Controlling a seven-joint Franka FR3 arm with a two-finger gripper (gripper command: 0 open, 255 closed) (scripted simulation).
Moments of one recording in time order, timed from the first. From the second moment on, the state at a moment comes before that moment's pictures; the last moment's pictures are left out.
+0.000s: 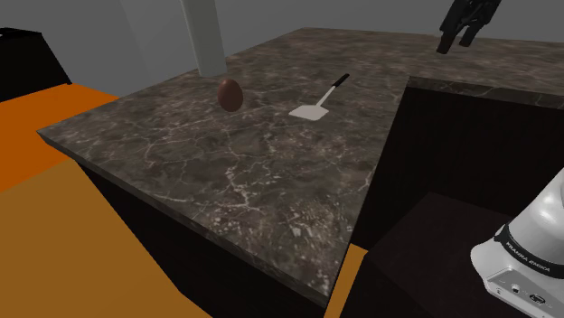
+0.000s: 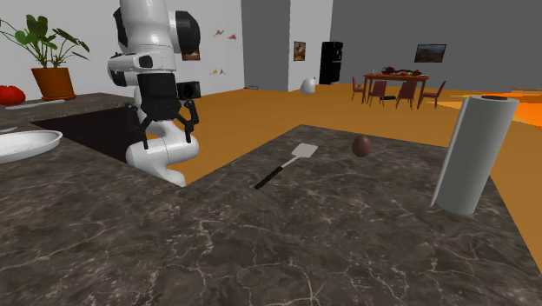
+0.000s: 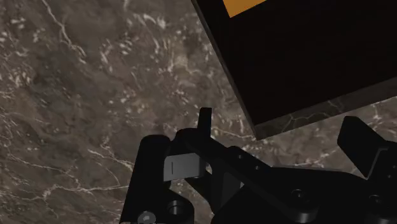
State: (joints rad) arm -0.02 -0.77 -0.06 -2.27 -0.06 1.62 0.04
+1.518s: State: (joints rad) arm -0.25 -0.30 0.60 -1.87 0.10 1.63 1.39
